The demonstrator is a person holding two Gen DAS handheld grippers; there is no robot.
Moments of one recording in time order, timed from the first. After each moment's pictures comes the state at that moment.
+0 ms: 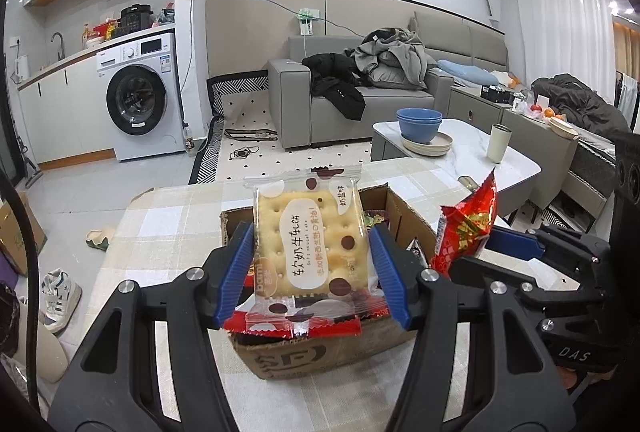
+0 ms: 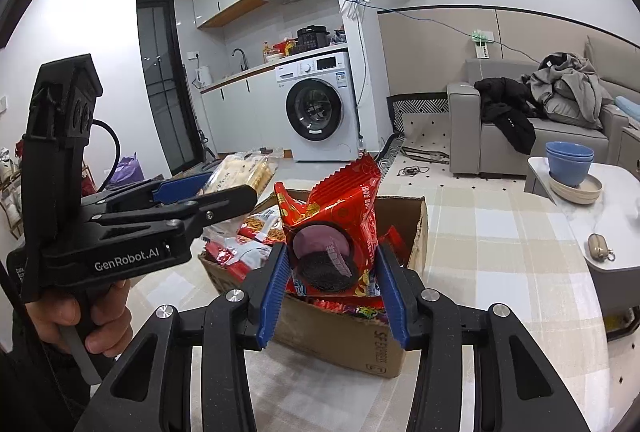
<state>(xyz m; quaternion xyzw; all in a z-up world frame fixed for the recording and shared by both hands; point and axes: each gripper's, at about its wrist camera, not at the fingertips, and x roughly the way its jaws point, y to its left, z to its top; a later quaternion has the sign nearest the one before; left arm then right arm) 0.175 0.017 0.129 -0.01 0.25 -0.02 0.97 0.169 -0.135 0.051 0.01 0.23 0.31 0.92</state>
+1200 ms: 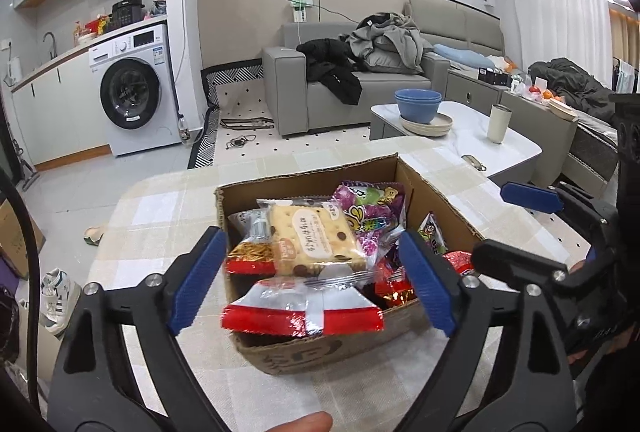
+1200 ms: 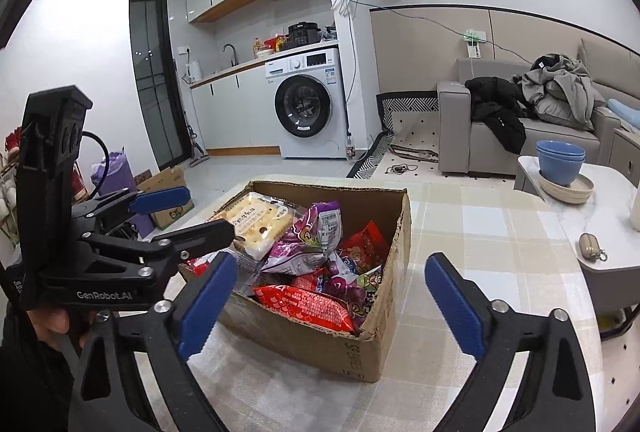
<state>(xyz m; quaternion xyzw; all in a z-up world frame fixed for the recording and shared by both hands) 0.200 0.022 0.084 0.00 0.26 -0.03 0.96 0.189 -0.141 0.040 0.00 0.23 0.30 0.93</state>
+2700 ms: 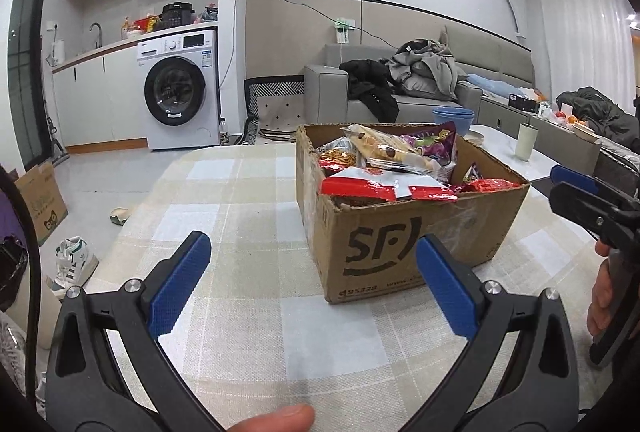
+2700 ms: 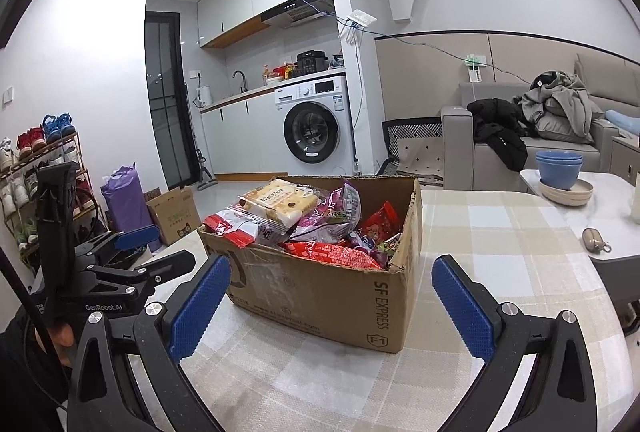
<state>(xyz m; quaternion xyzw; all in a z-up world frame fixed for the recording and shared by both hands) 0.108 0.069 0.021 -0.03 0.22 0.04 0.97 0.135 -0.149 0.007 0.02 0.17 0.30 0.94</state>
